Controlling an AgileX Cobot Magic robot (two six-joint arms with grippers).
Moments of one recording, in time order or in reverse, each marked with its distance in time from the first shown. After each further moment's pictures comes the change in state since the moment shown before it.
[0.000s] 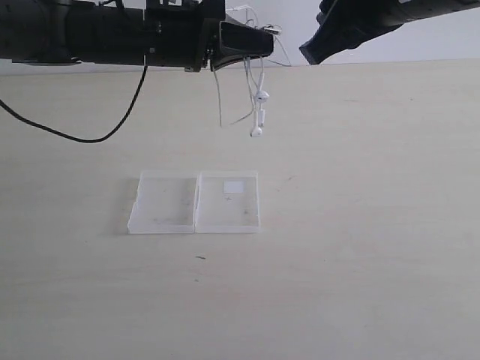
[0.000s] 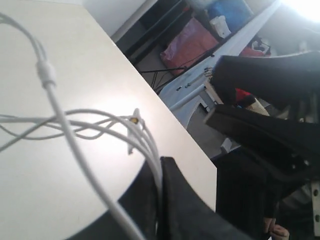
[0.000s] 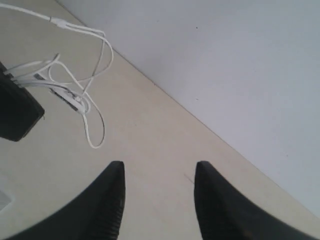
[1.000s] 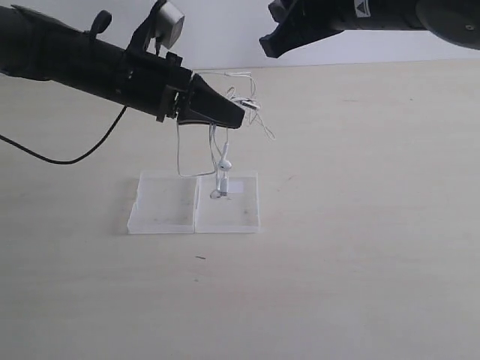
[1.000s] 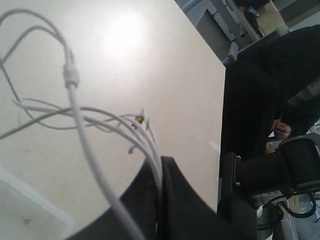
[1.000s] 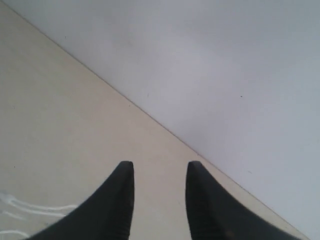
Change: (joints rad) left arm 0.058 -0.004 0.056 0.369 0.161 -0.053; right arm -0.084 0.165 0.000 0.004 -0.452 0.056
